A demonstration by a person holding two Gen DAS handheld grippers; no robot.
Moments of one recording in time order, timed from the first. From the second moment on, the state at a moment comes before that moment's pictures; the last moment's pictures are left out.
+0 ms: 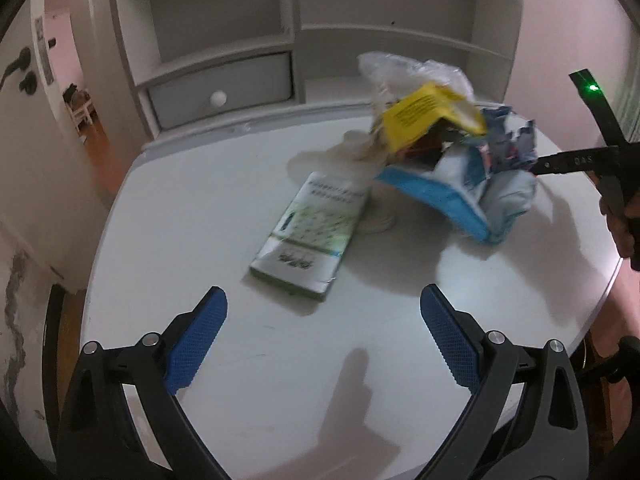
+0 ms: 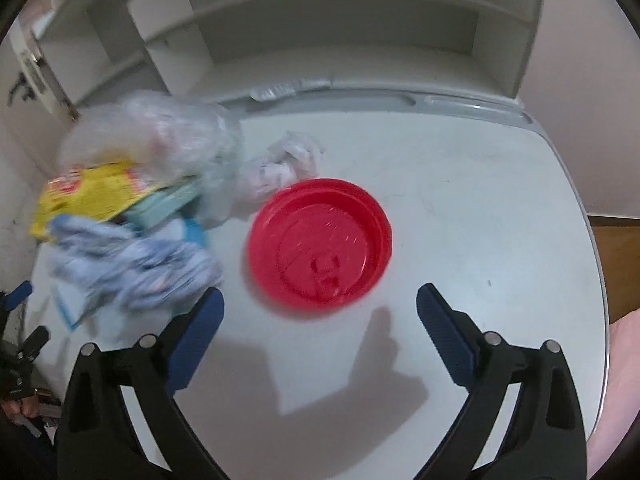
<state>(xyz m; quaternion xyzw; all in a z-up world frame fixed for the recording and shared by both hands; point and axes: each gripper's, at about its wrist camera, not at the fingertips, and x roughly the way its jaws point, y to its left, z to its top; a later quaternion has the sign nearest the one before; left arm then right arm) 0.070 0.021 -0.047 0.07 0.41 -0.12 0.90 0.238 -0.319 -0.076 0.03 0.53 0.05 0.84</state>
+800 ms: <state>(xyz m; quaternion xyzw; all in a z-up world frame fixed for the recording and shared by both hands) 0.188 0.027 -0.089 0.08 0.47 -0.14 0.87 0.240 -0.345 -0.054 0.02 0.52 0.04 0.86</state>
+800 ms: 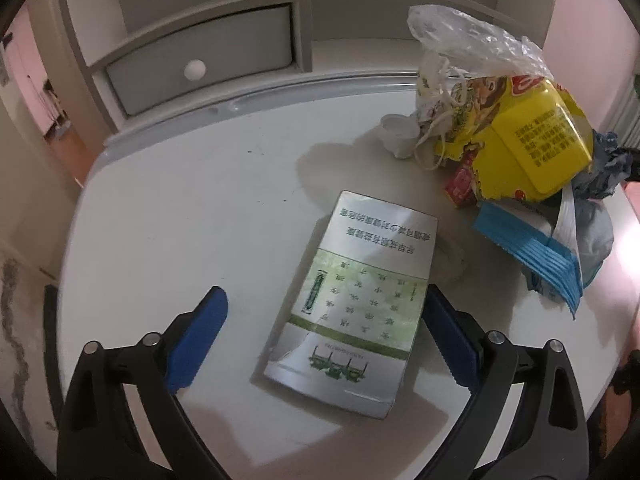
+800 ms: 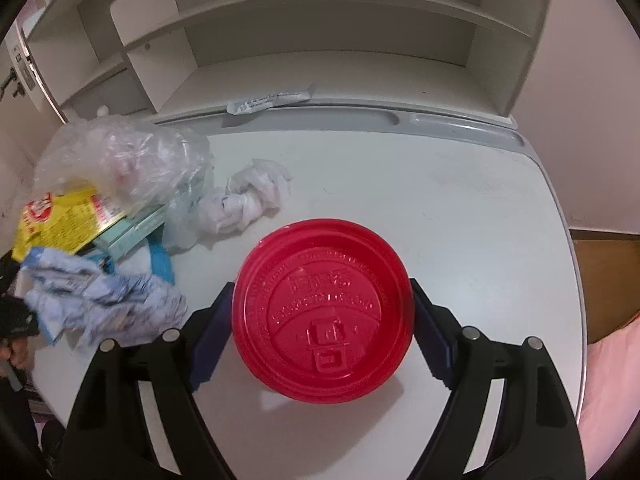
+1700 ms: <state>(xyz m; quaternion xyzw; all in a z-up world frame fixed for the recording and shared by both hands) 0.044 -0.208 0.028 0.14 0.34 -0.35 0.86 -0.052 -0.569 -0.070 0.22 0.44 -0.20 0.85</state>
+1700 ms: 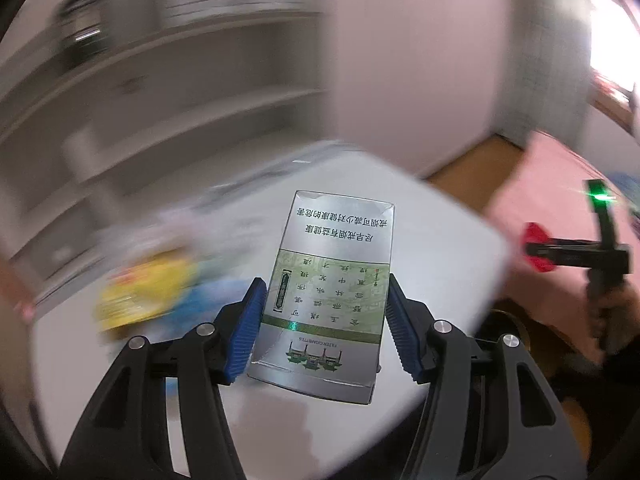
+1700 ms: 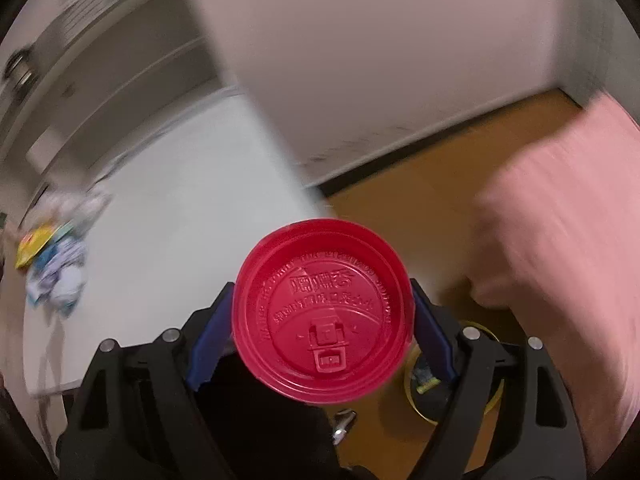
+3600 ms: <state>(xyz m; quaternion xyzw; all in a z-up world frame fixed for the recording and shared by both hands) -0.074 -0.566 -0.208 0.26 0.45 -0.57 0.63 -0.206 -0.702 -0.205 0.38 0.47 -0.36 0.71</state>
